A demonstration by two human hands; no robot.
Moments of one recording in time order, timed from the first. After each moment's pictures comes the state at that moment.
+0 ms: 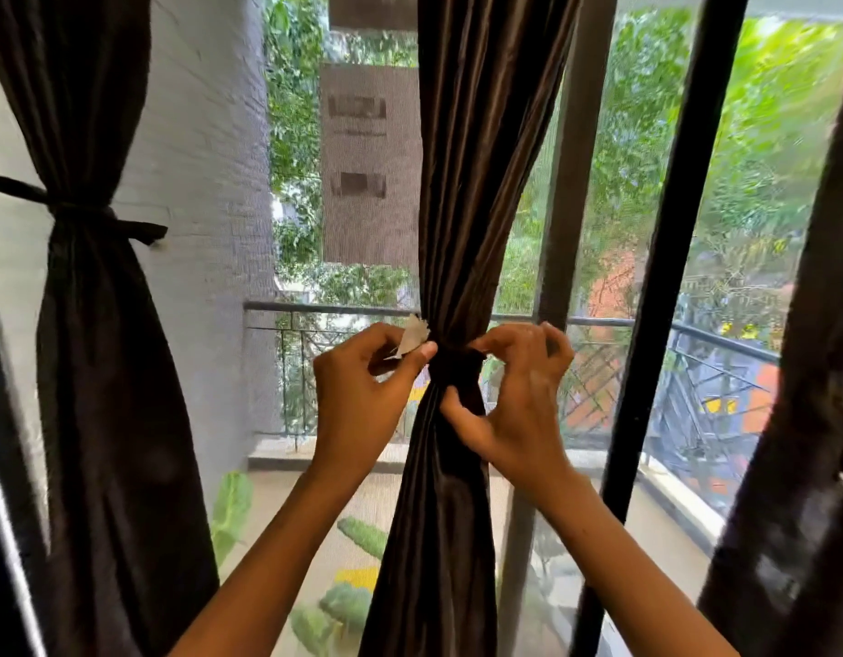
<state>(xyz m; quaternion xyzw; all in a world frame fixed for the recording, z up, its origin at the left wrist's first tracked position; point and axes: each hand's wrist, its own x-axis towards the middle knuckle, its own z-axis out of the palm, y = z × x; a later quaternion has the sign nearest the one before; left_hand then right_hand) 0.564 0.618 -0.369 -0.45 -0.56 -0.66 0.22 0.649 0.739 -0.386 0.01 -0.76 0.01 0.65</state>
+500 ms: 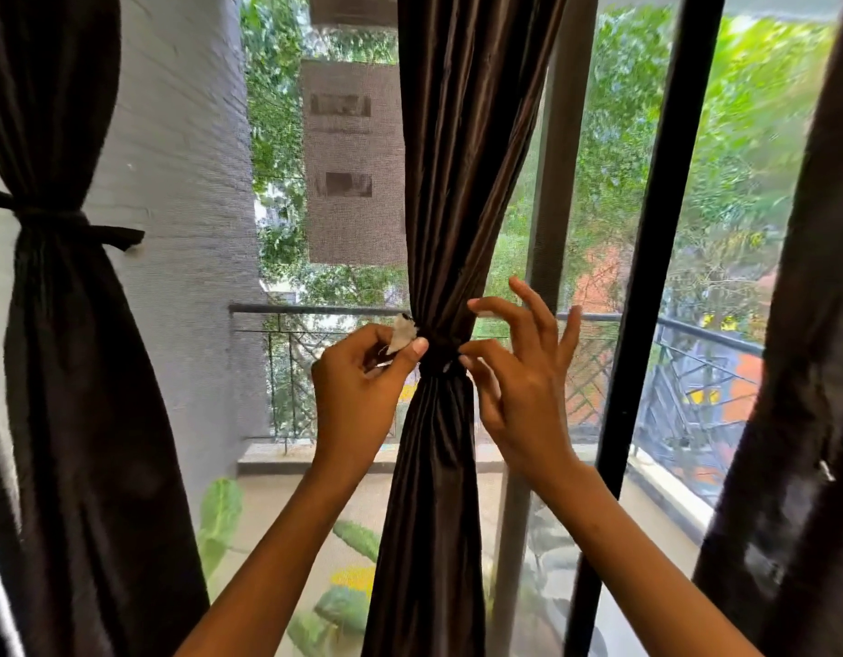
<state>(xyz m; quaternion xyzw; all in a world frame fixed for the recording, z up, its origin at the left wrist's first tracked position) 0.558 0.625 -0.372 -0.43 -0.55 -0.70 0.15 0.655 0.746 -0.378 -0.03 -0.77 -0.06 0.63</state>
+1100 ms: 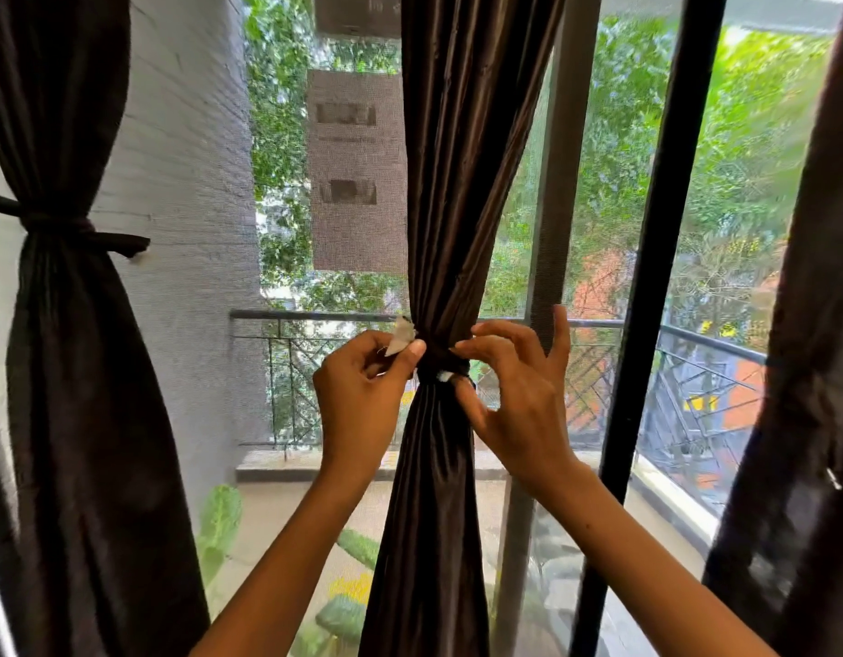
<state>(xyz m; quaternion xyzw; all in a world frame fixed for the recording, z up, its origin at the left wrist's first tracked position) 0.556 0.628 -0.371 -0.39 -0.53 -0.75 0.10 0.648 0.748 -0.380 0.02 -0.75 -0.07 0.66</state>
